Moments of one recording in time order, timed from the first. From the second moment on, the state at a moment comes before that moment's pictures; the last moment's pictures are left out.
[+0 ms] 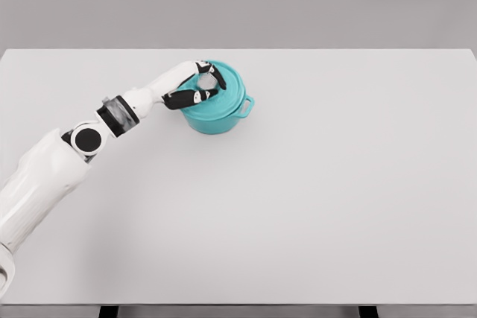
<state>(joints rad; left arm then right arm) -0.74 0.38 -0.83 -0.94 0.05 -0.61 -0.14 0.01 0.00 0.09 0.11 0.06 -0.28 0.40</state>
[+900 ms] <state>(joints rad) -0.59 0.69 -0.81 -1.27 0.24 -0.61 -0.28 0.01 0.00 0.09 0.11 0.06 -0.28 0.40</state>
